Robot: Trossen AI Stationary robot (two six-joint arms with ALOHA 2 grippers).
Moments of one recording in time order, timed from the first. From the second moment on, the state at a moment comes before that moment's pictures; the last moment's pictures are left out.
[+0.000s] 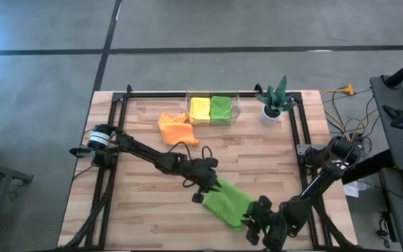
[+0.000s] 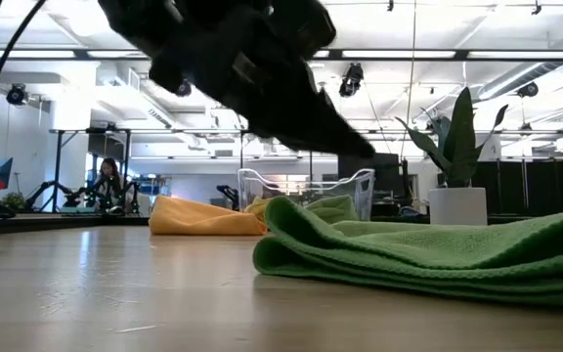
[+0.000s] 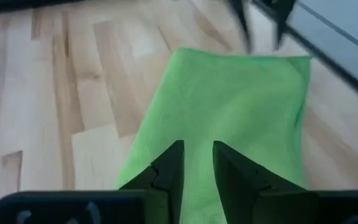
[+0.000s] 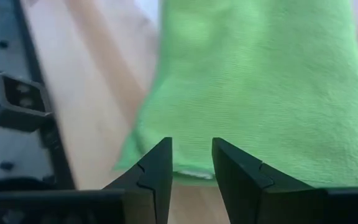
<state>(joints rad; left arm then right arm) -0.19 1.91 1.09 0.29 0.16 0.08 0.92 1.80 1.05 -0.37 0.59 1.40</state>
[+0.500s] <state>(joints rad) -0.20 1.92 1.09 0.27 0.23 0.11 0.86 1.85 1.00 -0.21 0.55 1.33</state>
